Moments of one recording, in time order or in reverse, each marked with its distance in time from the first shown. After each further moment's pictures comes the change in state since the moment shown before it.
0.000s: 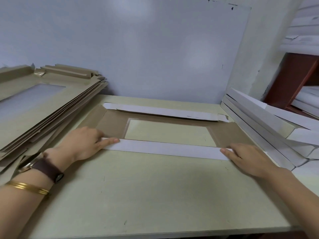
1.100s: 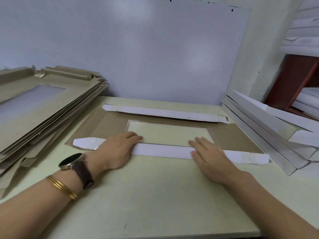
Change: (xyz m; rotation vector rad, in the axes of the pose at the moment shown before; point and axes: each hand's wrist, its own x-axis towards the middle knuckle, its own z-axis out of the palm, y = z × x) left_hand 0.009 0.069 0.014 -0.147 -0.044 0.272; right_hand 0.009 -0.091 0.026 0.136 -0.031 -0.157
